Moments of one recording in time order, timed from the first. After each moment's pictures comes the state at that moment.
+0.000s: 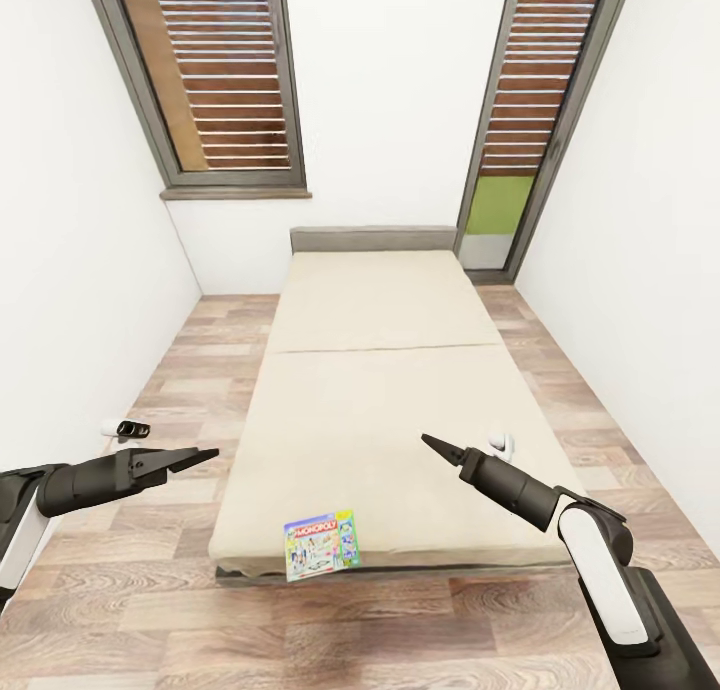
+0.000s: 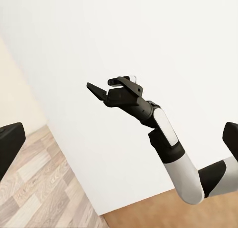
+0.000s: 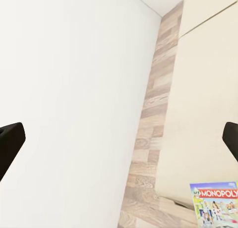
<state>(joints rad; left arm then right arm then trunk) -0.49 0.40 0.21 -1.30 0.38 1.03 -1.54 -0.35 -0.11 -0.03 -1.53 -0.81 0.75 0.45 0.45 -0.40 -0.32</state>
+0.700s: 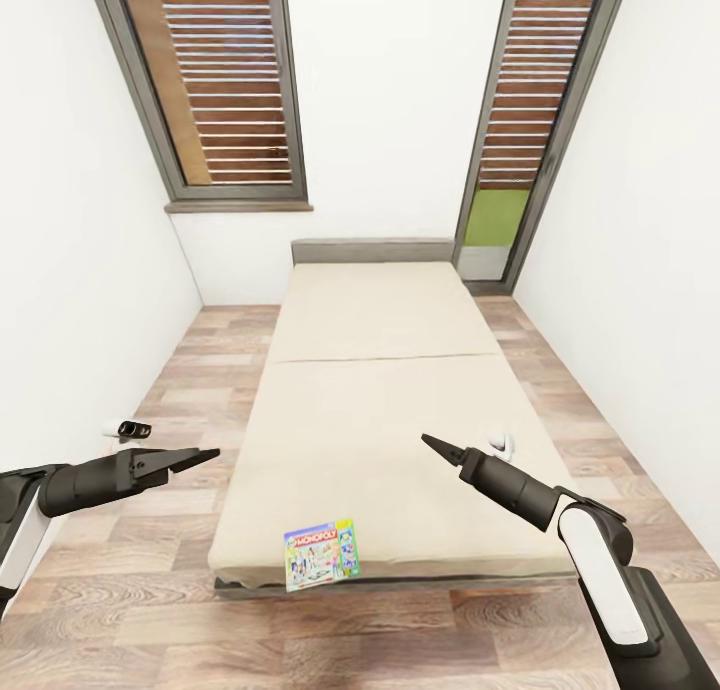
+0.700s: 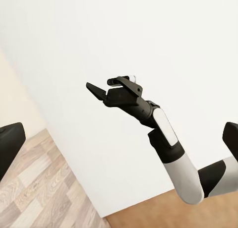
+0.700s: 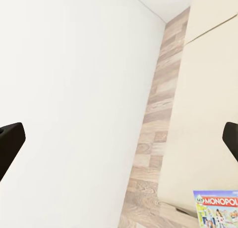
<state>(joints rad) -0.49 0.40 0.21 -1.30 0.38 1.03 -1.54 -0.35 -0.11 -0.03 -1.53 -0.81 0.75 0.45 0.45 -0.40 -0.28</state>
